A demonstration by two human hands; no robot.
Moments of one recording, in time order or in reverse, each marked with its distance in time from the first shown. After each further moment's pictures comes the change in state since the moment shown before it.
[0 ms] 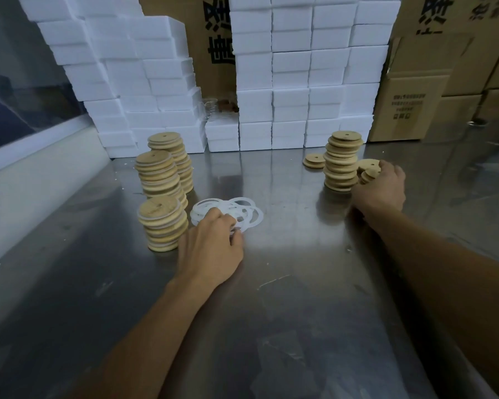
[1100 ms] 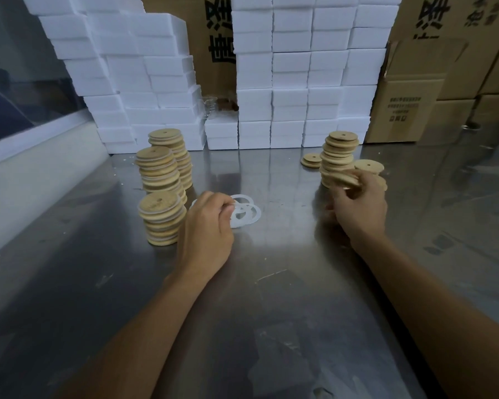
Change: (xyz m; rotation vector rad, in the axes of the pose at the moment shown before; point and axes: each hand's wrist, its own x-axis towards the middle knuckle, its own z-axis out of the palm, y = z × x) left_hand 0.004 -0.001 -0.004 -0.354 0.287 0.087; right_hand -0.069 -0.005 -0.011 0.418 -0.042 -0.233
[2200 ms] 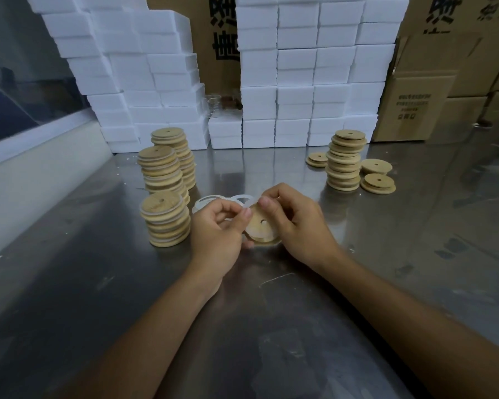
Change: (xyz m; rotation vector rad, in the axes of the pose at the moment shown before) left_hand -0.005 0.014 0.013 -0.753 -0.020 -0.530; right_hand -0.051 -0.030 0.046 0.138 -0.567 -0.418
